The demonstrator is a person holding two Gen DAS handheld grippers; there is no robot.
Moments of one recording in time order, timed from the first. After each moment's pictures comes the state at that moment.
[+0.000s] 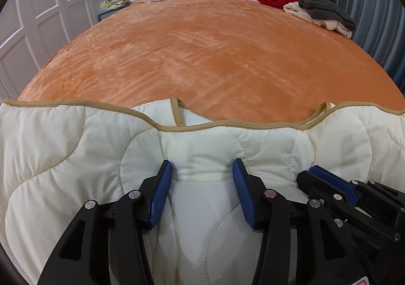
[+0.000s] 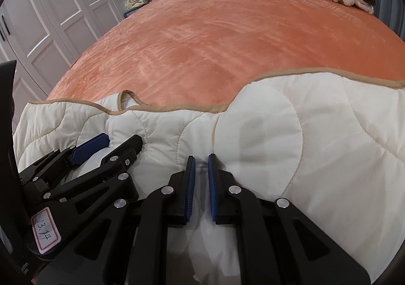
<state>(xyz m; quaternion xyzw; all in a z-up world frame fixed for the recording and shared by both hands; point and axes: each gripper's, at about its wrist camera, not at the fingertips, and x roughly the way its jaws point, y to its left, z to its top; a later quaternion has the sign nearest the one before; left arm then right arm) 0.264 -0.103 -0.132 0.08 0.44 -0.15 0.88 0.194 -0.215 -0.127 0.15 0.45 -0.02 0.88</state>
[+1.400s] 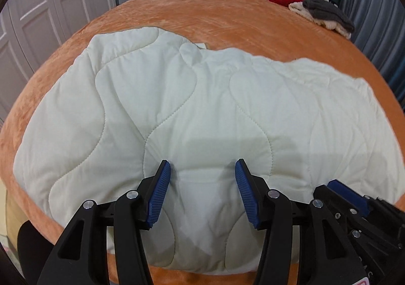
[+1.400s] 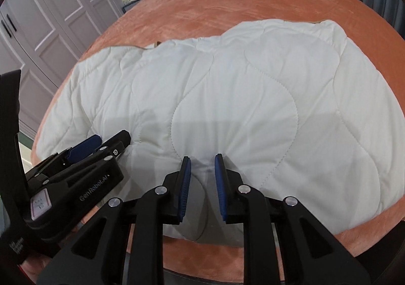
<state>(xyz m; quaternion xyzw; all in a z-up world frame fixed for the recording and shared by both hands) 0.127 -0.037 -0.099 0.06 0.48 -0.13 0.87 0.047 -0.171 -0.092 0.17 0.48 -0.03 0.86</state>
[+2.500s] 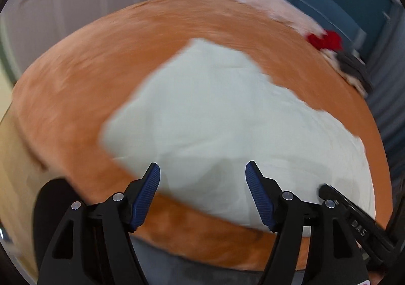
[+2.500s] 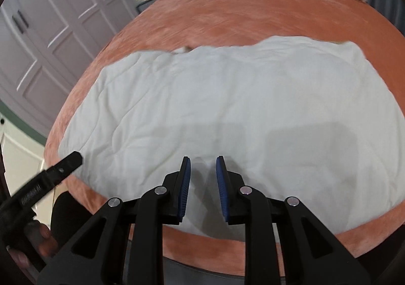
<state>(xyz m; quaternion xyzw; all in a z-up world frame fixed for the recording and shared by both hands) 0.111 0.104 -0.060 -0.12 0.49 -0.04 0.86 0.052 -0.134 -0.064 0.17 0.48 0.01 0.86</state>
